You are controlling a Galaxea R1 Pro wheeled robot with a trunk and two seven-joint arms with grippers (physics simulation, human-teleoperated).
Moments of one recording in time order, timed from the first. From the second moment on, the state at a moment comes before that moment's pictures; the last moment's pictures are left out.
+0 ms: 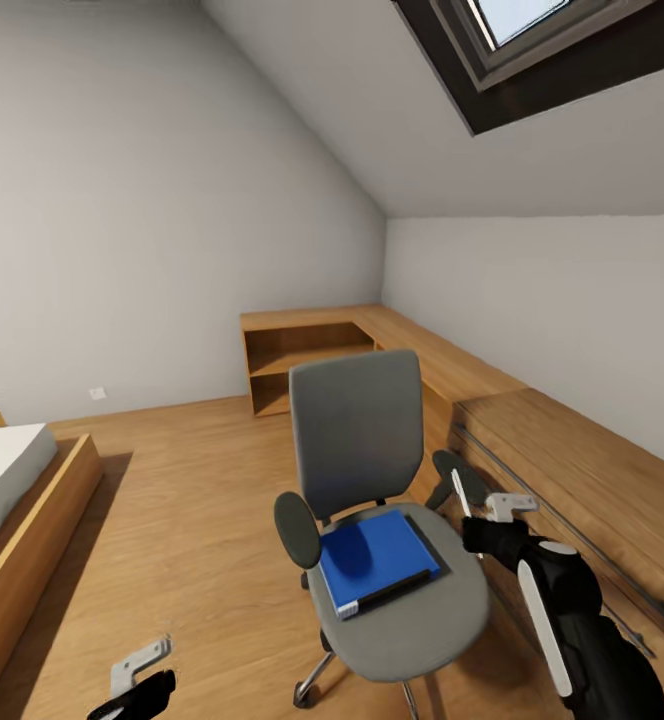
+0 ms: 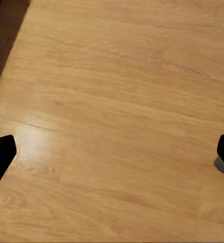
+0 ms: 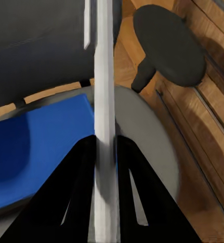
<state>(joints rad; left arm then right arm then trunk) -0.14 0.06 0.02 -0.89 0.41 0.22 0.42 -0.30 -0.03 -0.09 -1.56 0.02 0.83 0.10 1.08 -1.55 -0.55</state>
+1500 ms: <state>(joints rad) -0.14 0.02 -0.09 -0.43 0.36 -0.17 0.42 -0.30 0.05 -0.14 -1.57 0.01 0.80 0.09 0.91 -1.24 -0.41</state>
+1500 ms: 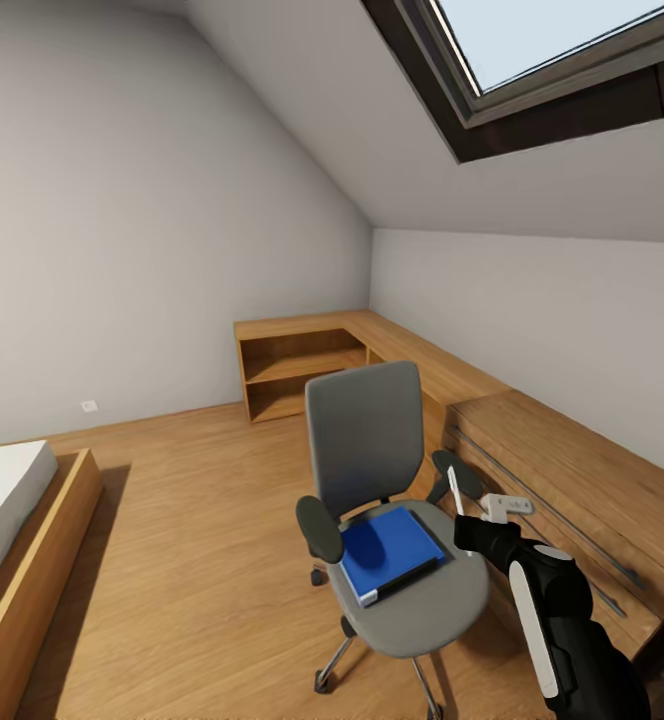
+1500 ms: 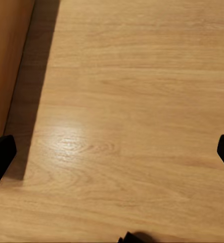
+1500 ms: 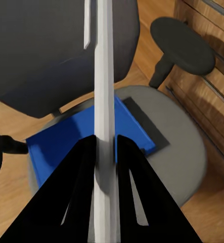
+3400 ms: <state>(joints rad) -0.14 0.01 -0.09 -0.41 0.35 -0.17 0.42 -0.30 0.04 -0.27 -1.56 0.03 0.76 0.08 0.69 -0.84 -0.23</state>
